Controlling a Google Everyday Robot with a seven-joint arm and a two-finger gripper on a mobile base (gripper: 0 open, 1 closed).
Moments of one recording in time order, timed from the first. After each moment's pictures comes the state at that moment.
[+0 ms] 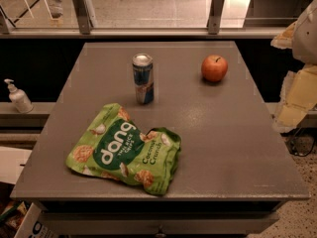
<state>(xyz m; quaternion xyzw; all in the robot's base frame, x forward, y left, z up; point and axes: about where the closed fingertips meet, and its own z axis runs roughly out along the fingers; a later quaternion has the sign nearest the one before) 0.438 -0.217 0.976 -0.60 0.78 -0.03 0.16</state>
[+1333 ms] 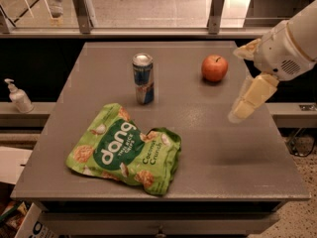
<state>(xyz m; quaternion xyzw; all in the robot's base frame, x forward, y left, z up) 0.503 -0.169 0.923 -0.60 0.74 0.09 0.27</state>
